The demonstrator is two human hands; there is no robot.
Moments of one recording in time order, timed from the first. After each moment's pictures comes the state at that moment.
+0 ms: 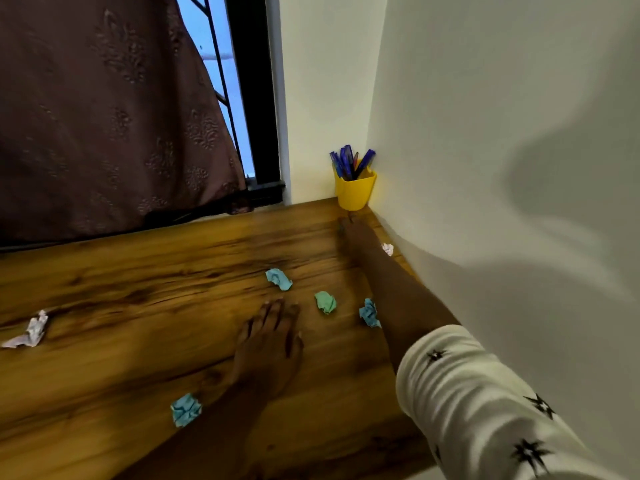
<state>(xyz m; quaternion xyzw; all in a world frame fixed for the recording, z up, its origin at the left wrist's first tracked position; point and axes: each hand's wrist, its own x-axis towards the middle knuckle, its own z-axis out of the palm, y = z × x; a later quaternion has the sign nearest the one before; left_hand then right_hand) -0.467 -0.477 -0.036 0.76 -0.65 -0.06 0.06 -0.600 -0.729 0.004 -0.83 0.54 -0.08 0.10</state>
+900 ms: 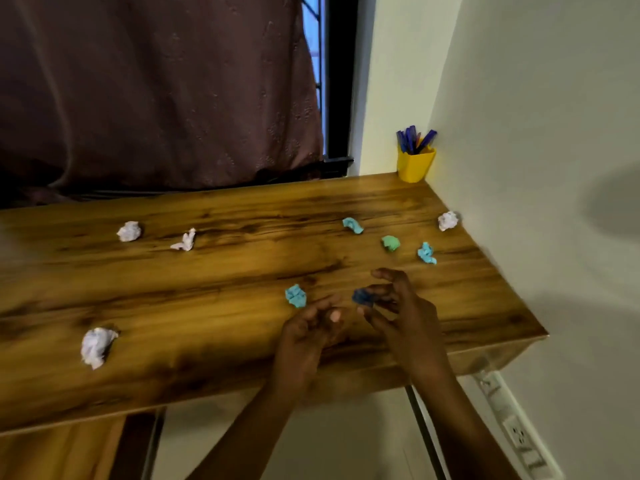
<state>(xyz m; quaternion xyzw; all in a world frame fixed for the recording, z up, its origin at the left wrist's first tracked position) -0.480 -0.263 0.052 0.54 -0.35 -0.46 0.61 -0.620 -0.330 0.081 -0.74 0.44 -0.36 0.37</state>
